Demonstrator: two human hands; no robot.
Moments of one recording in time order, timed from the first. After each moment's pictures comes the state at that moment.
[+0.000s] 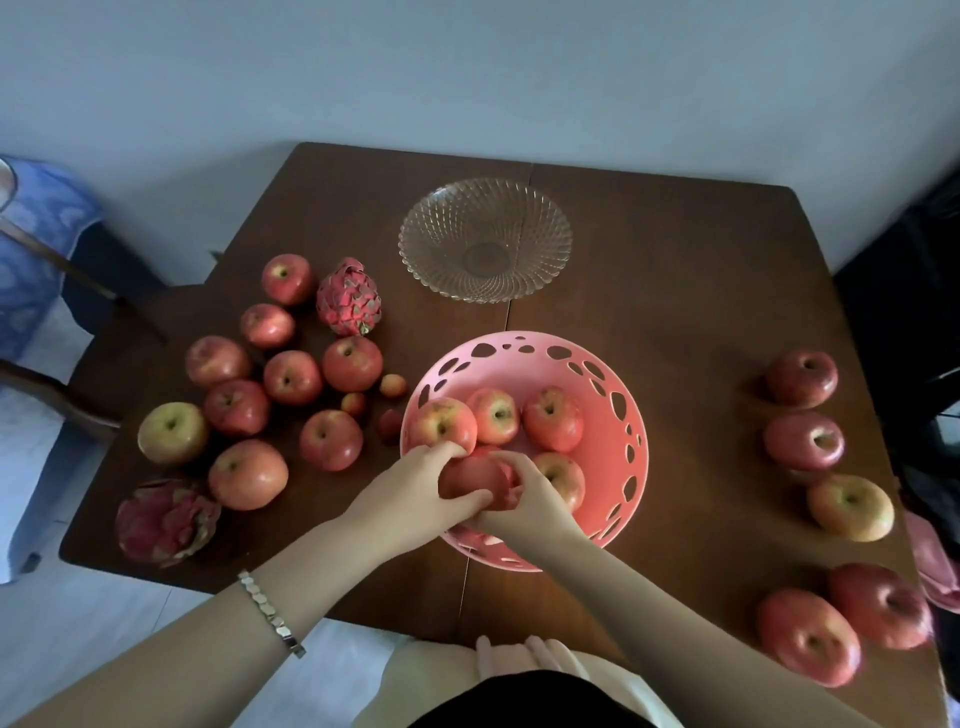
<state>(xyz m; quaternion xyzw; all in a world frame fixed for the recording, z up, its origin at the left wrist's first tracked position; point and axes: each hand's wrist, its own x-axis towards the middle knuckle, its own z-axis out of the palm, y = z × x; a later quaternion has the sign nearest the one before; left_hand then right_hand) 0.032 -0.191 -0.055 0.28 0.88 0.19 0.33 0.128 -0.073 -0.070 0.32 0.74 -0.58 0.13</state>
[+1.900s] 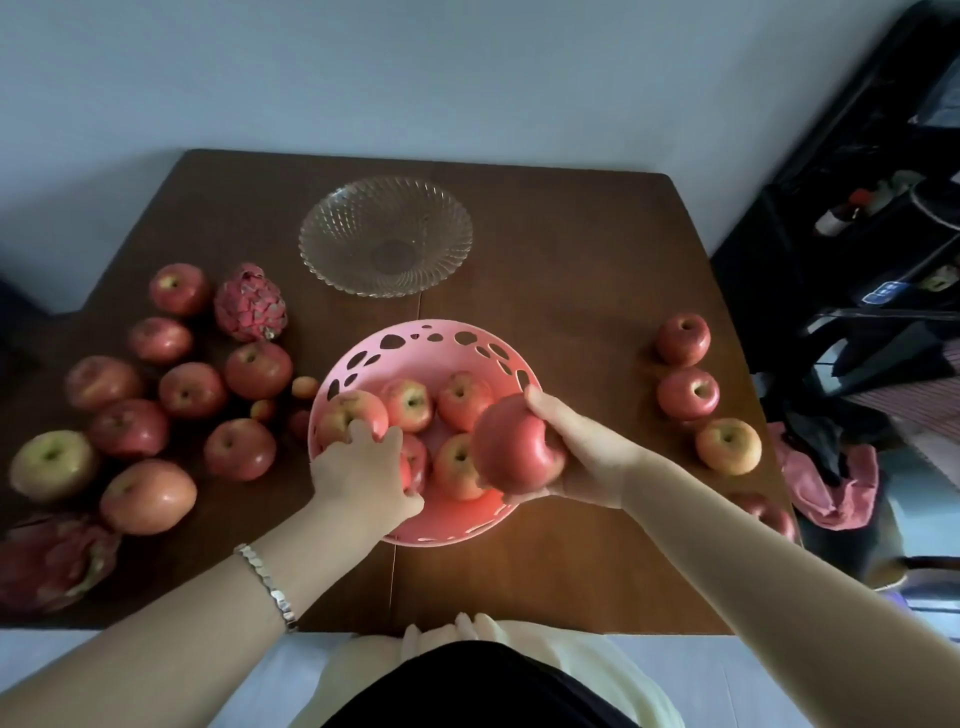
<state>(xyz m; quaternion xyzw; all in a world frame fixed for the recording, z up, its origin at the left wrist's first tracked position) 0.066 -0.141 -0.048 0.32 0.91 -0.16 0.23 0.186 0.022 -0.023 0.27 0.47 -0.82 0.17</state>
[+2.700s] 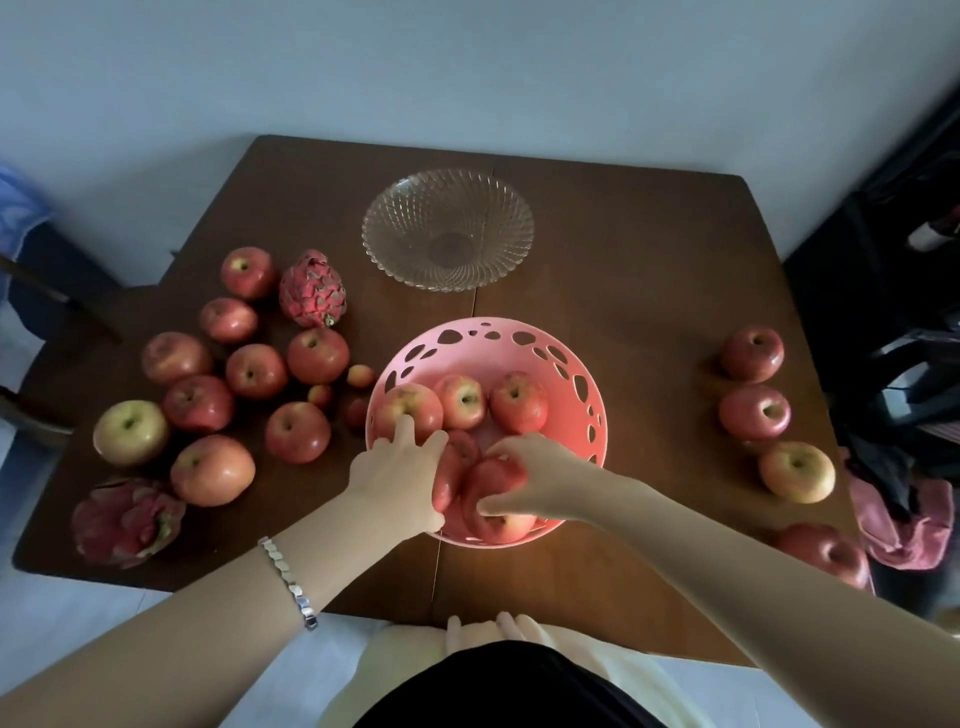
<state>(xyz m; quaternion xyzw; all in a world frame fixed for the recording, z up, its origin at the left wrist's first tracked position) 0.050 -0.166 -0.048 0.36 0.88 -0.12 0.28 0.141 -0.022 -0.062 0.19 0.88 -0.34 0.26</state>
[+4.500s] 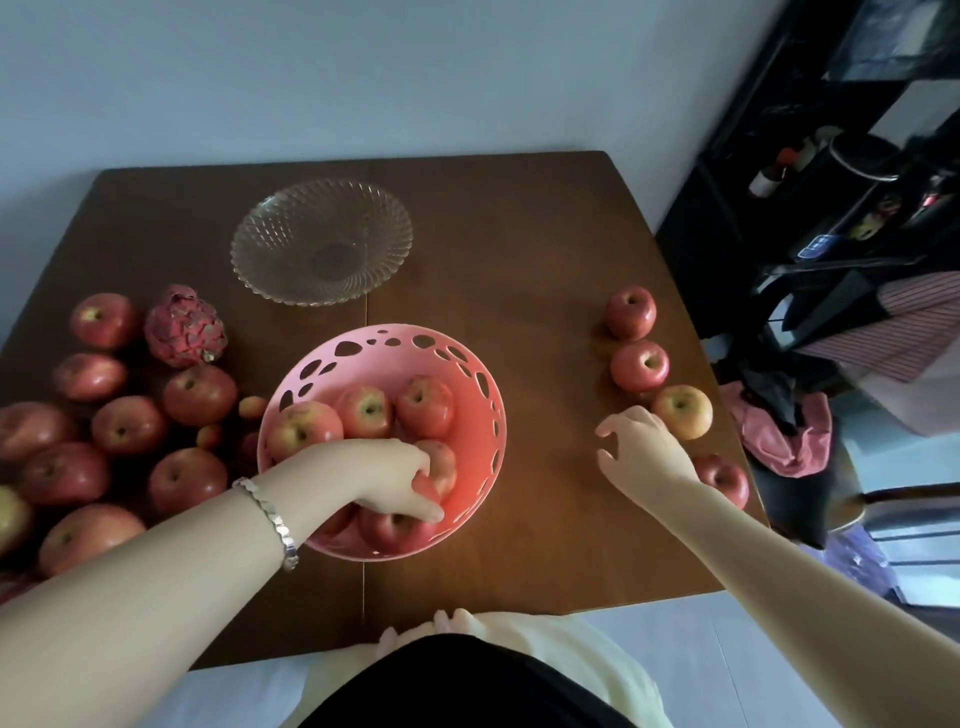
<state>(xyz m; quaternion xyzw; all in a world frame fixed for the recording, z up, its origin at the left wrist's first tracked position) 0.052 -0.100 -0.090 0.48 0.76 -0.12 0.42 0.274 0.076 -0.080 0.45 0.86 -0.20 0.10</state>
